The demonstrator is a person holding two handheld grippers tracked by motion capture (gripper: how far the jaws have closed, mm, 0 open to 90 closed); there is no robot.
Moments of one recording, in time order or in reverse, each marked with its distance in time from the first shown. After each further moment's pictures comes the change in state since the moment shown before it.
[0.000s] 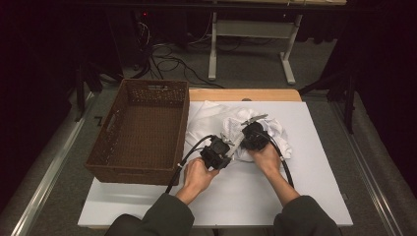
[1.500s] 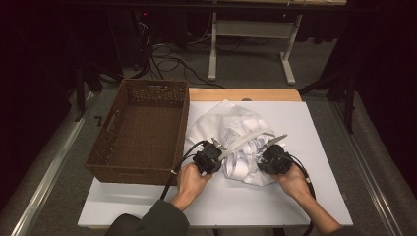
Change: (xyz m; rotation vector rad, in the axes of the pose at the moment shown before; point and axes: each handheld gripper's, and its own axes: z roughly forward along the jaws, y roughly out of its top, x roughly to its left) left arm 0.006 -0.024 0.001 0.017 0.090 -0.041; right arm -0.003 -0.071 -0.053 0.163 0.069 -0.086
